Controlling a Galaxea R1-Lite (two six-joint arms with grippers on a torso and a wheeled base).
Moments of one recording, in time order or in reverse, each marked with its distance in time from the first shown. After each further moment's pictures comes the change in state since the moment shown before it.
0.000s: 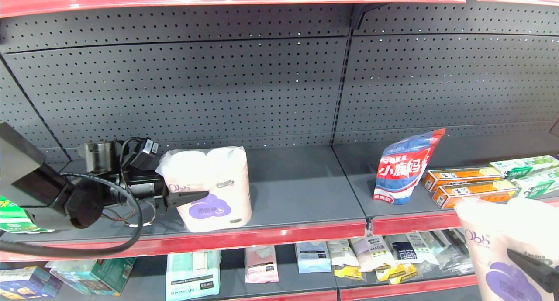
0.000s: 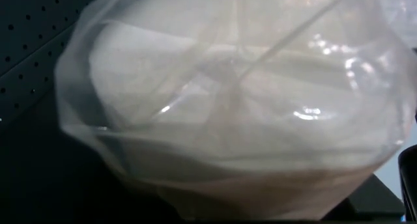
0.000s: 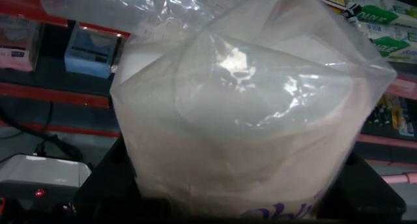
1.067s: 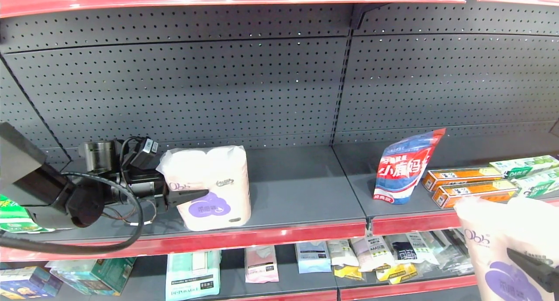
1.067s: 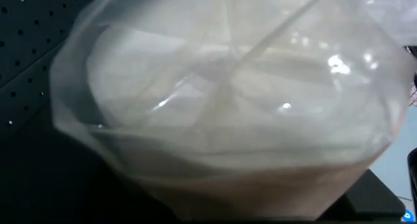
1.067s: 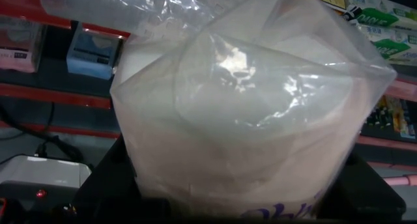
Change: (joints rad) left arm 0.001 0.008 -0.009 -0.001 0.003 0.004; right arm 0.000 -0.004 -0.001 0.000 0.004 0.000
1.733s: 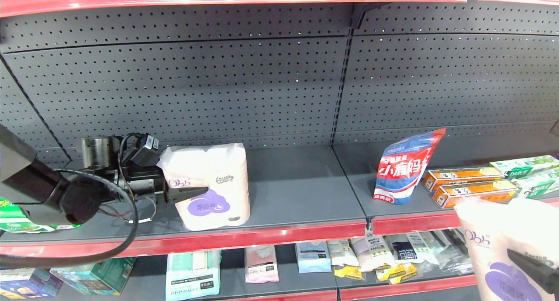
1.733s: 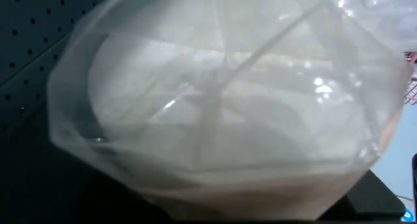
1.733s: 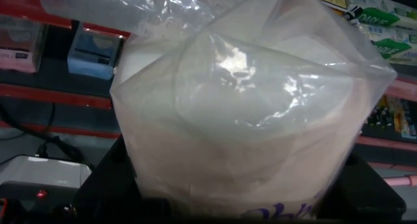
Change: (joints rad) left arm 0.000 -0.040 -0.010 0.051 0.064 0.006; right arm -0.002 -0.008 0.005 0.000 0.007 0.001
